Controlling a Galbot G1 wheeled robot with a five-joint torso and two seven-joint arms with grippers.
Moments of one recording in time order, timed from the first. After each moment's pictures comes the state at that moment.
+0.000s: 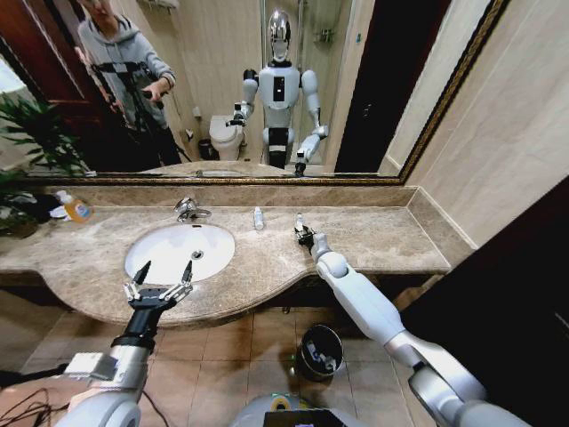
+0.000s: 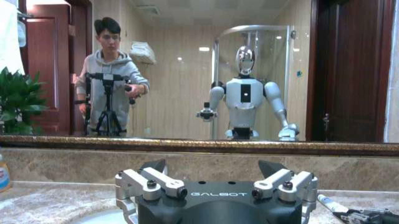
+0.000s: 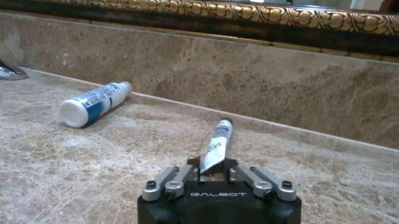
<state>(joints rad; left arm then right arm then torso) 1.84 -1.36 -0.82 -2.47 -0.37 0.04 0.05 -0.57 1.24 -0.05 1.27 0.41 -0.25 0.13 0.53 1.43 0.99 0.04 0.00</state>
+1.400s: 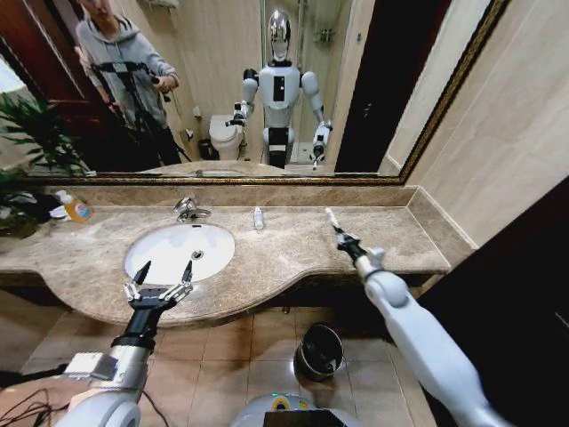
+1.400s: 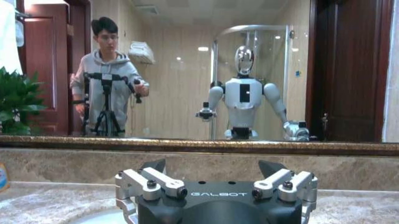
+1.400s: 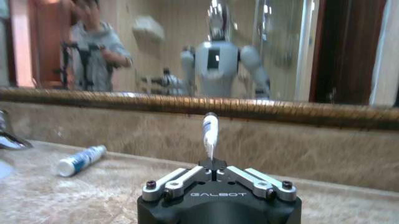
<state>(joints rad) 1.84 -1.36 -0.82 -2.47 -0.37 0.04 0.05 -1.11 1.00 0.41 1.76 0.49 0.03 -0.05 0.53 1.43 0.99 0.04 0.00</state>
